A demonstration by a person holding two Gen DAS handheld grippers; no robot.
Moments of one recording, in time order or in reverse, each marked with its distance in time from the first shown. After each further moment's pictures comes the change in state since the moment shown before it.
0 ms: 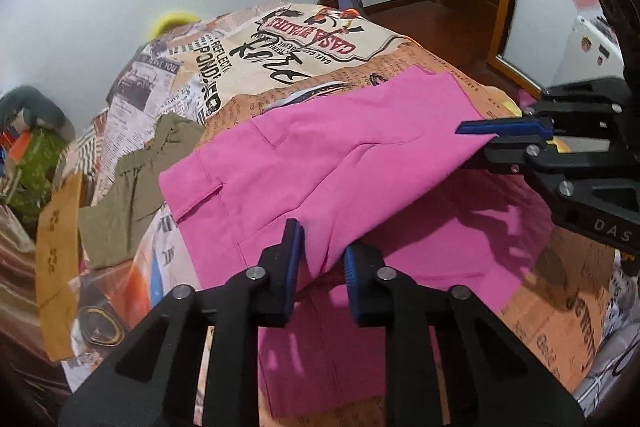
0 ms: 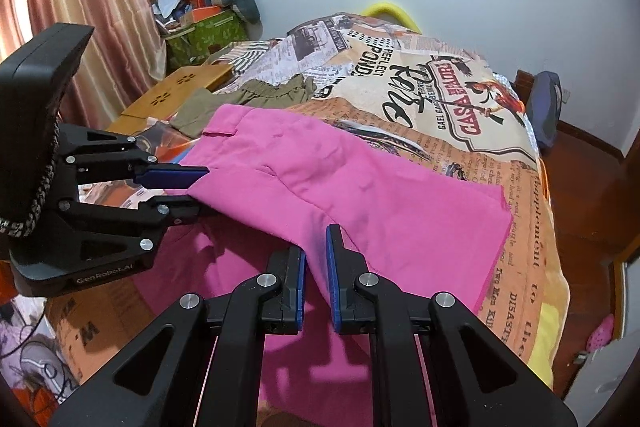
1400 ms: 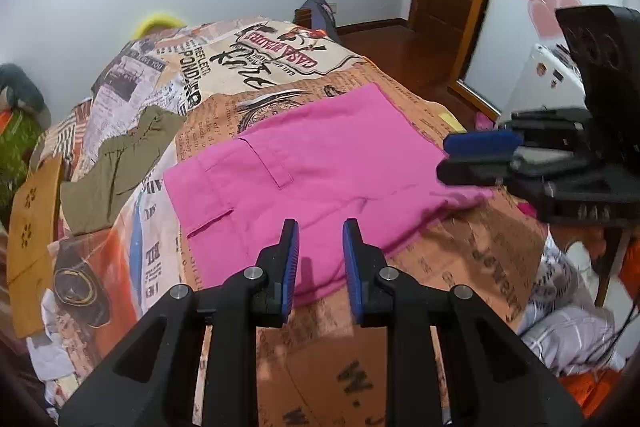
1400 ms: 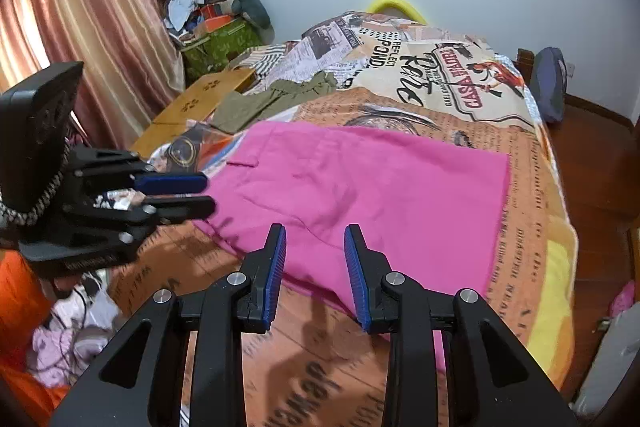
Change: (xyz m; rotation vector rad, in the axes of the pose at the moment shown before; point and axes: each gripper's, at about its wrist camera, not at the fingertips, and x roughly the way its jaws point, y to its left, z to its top) left arm -0.063 -0.006 -0.035 -0.088 -0.062 -0.158; right arm -0.053 0.021 -0.026 0.101 0.007 0.090
